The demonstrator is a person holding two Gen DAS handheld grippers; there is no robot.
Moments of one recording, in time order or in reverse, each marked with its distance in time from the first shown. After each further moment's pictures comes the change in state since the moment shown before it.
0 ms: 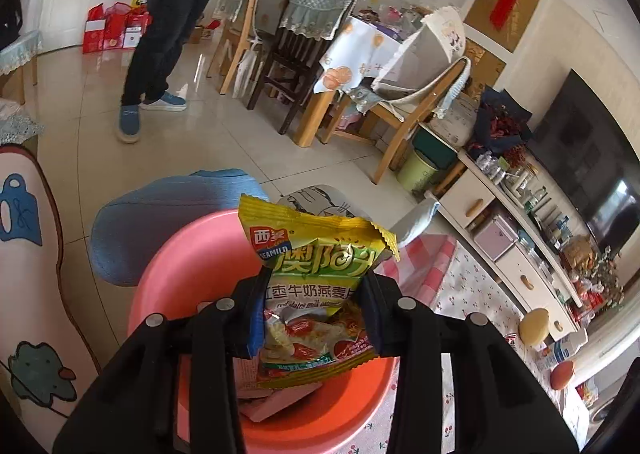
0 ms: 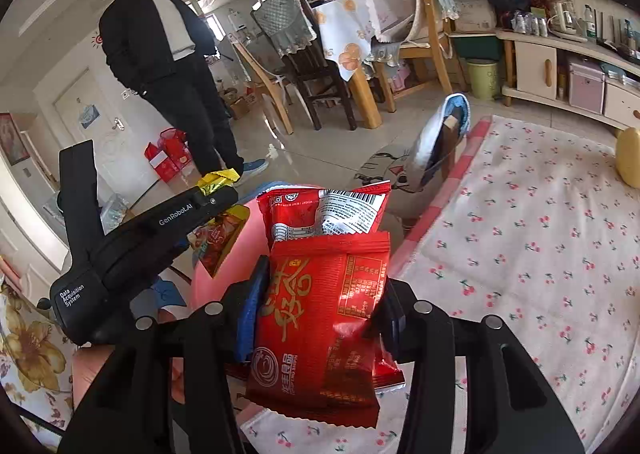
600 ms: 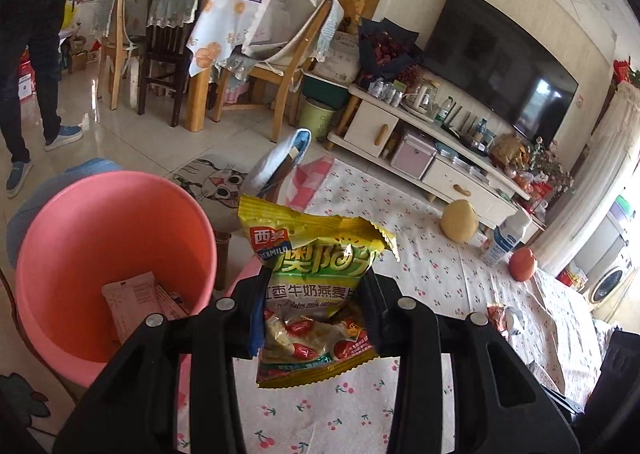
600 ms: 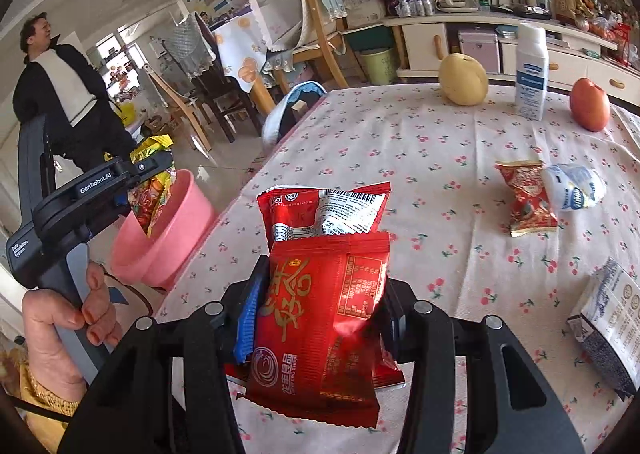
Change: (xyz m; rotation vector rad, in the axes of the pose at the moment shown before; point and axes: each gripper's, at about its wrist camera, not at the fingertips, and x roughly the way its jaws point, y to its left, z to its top) left arm -0.028 -0.114 -0.086 0.330 0.104 -0.272; right arm -0.130 -0.127 -0.093 0.184 -0.052 -0.223
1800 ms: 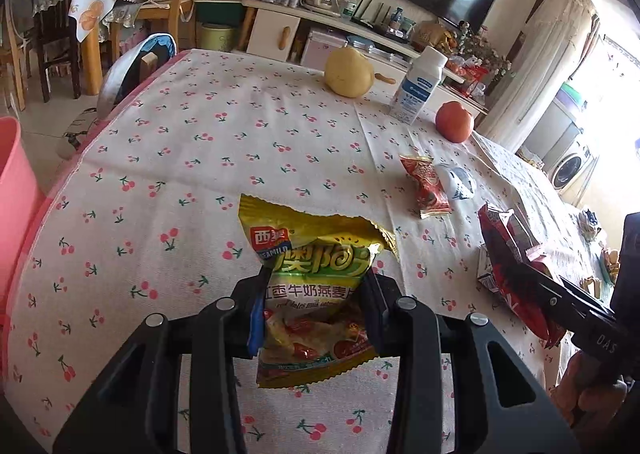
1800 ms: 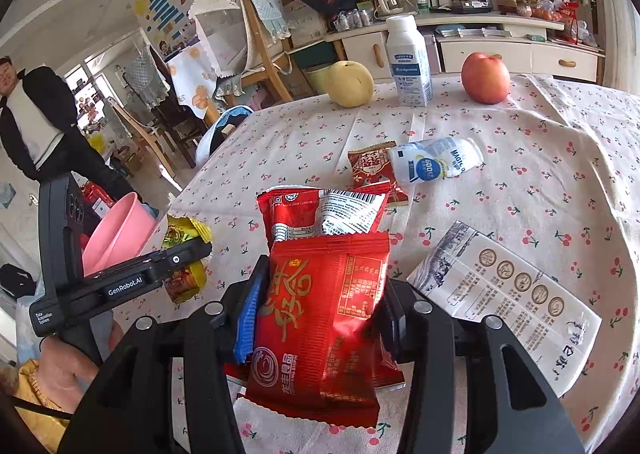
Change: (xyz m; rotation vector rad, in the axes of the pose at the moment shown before) left arm 0.055 -0.126 -0.110 0.256 0.310 -0.217; right arm -0.069 -0.120 -0.041 0.109 -0.072 -0.132
